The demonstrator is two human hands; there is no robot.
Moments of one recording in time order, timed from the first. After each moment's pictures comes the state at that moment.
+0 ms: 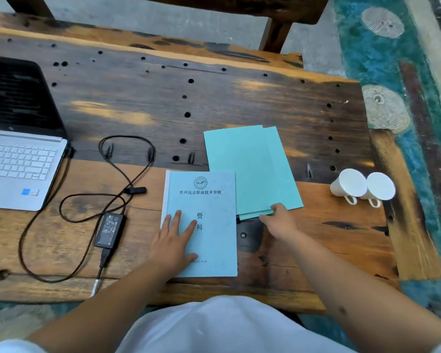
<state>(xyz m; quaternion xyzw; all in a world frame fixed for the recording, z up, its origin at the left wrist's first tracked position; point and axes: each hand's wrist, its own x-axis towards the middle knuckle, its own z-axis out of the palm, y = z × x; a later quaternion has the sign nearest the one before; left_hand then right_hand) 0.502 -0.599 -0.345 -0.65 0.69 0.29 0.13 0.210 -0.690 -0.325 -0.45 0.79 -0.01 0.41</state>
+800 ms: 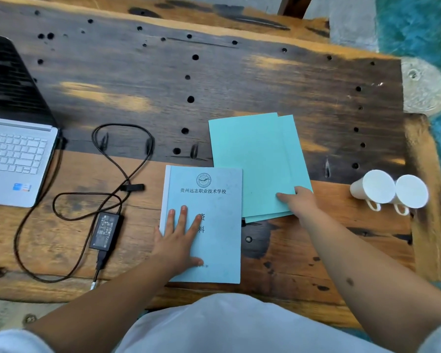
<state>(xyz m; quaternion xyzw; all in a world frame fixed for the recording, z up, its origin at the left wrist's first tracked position) 0.496 -0.625 -0.376 -0.62 0.66 0.34 0.25 0.178 -0.766 -0.360 -0.35 0.81 -0.09 0.47</state>
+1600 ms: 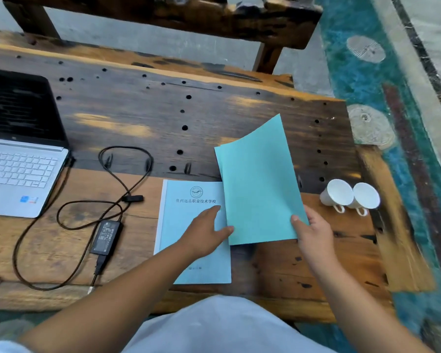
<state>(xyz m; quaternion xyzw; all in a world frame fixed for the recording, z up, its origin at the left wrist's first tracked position) 0.431 -0.651 -0.266 -0.63 0.58 0.50 -0.10 0.187 -0.646 -0.207 -0.42 0.73 -0.34 0.41</state>
